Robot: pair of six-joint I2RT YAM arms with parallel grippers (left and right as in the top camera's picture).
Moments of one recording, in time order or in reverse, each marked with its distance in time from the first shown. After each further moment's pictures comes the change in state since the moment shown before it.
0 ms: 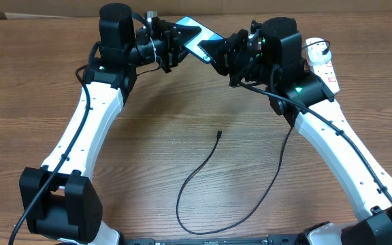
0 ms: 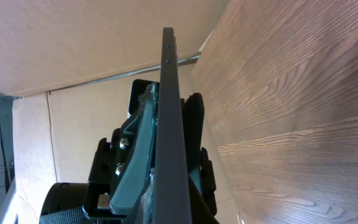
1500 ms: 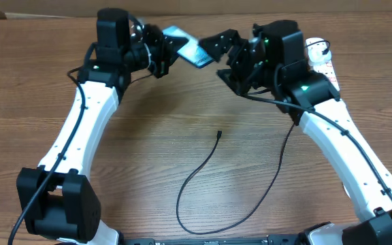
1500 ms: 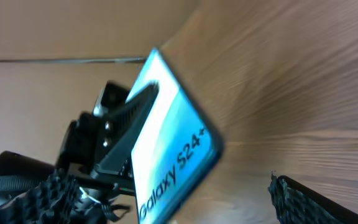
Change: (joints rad) left arm 0.050 0.001 0.000 -0.237 -0.148 0.182; right arm -0.048 -0.008 0.008 -0.212 0.008 -0.355
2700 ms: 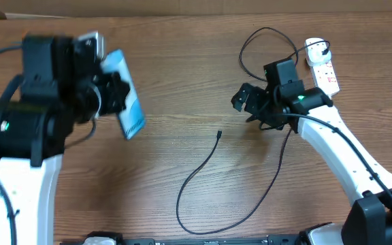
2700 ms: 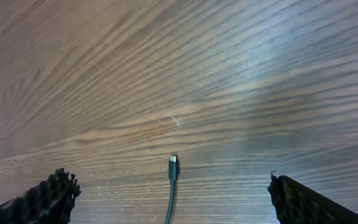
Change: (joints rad) left arm 0.046 -0.397 0.325 -1.060 -0.482 1.131; right arm -0.042 0.018 -0.256 -0.267 0.342 -0.439
